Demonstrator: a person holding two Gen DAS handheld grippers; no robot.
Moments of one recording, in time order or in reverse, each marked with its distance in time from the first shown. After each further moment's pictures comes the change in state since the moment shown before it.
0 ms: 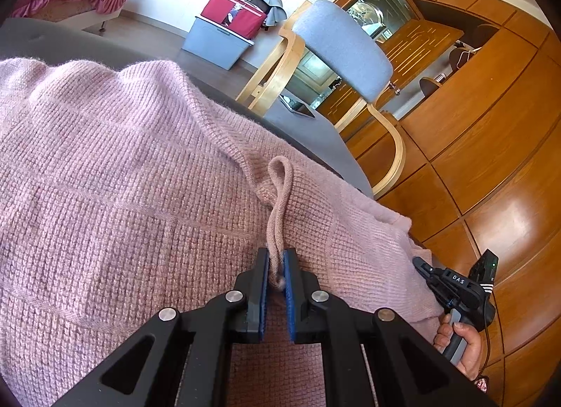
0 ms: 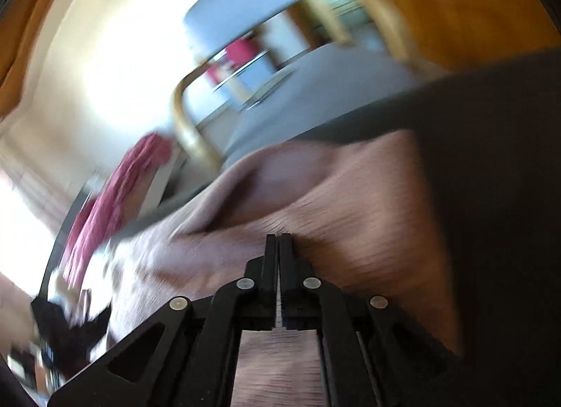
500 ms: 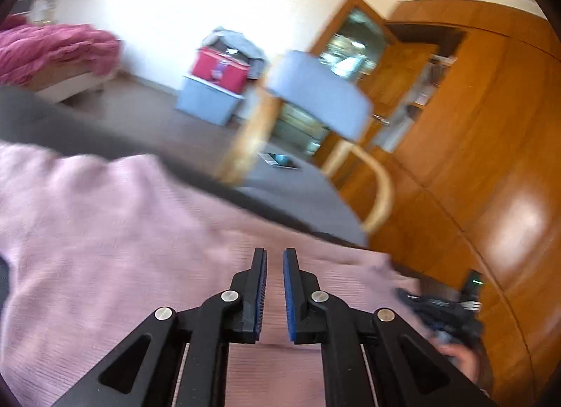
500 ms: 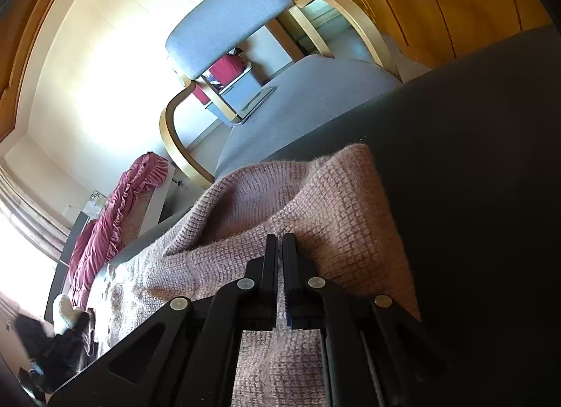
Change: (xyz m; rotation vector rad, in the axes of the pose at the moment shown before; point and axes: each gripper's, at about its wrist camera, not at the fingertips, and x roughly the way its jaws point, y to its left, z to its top) left arm -0.035 -0.078 0.006 0.137 -0.196 0.011; right arm 0.000 -0.004 -0.004 0.042 -0.022 0.018
